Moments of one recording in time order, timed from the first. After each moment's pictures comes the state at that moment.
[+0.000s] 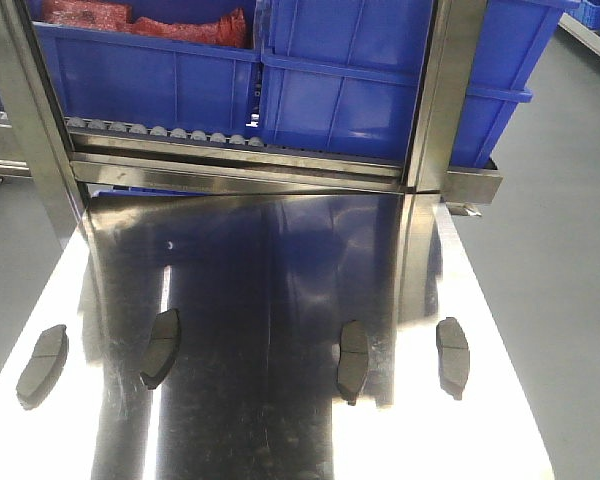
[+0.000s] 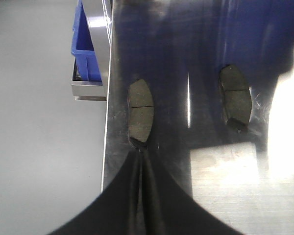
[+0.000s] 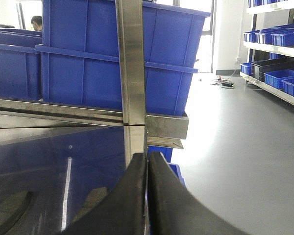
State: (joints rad) left arm -0.06 0.63 -0.50 0.07 0.65 -0.10; right arm 0.01 -0.01 0.03 -0.10 0.06 0.10
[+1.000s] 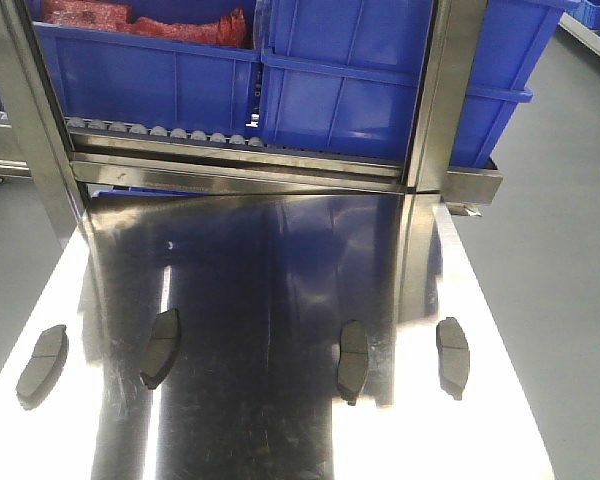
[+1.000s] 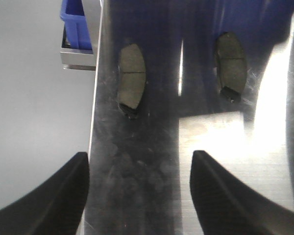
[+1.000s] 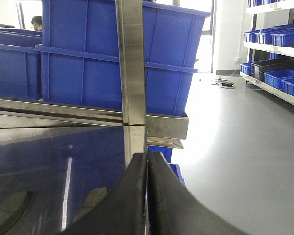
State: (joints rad) left arm -0.06 0.63 -0.49 0.02 0.74 -0.11; right arm 0.01 -0.01 0.03 -0.10 0.06 0.10
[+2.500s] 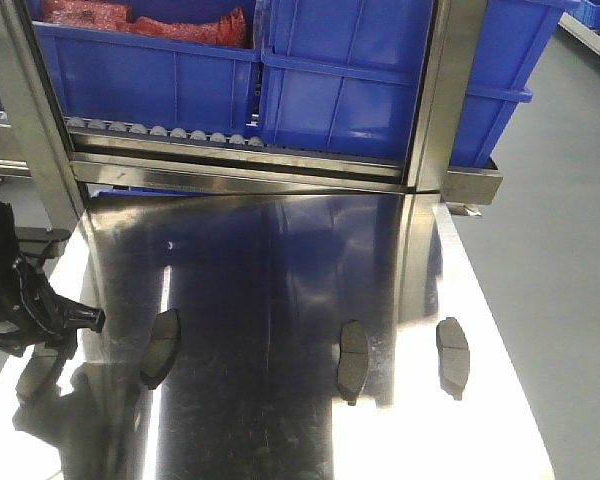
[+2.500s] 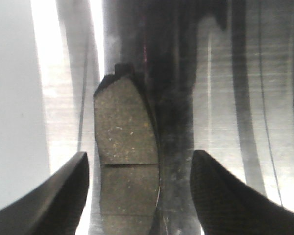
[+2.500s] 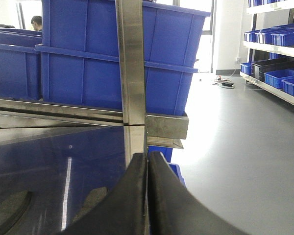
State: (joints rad) left arm -0.06 1.82 -1.16 0.06 0.86 -0.08; right arm 0.01 -0.01 0.03 -0.10 0.06 0.10
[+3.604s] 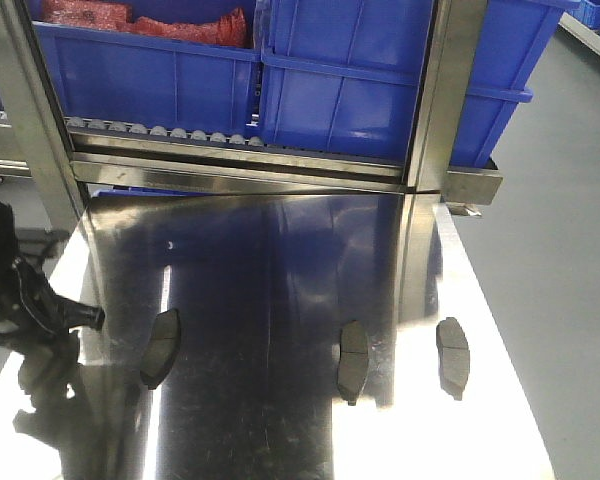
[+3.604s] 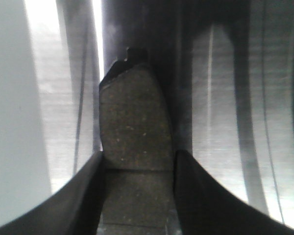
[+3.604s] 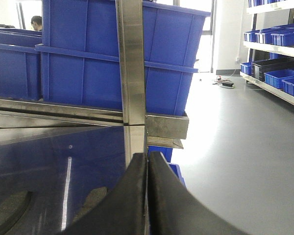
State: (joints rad) left arm -0.07 1.79 -1.16 0.06 0.85 -0.09; right arm 0.01 -0.01 0.03 -0.10 0.06 0.10
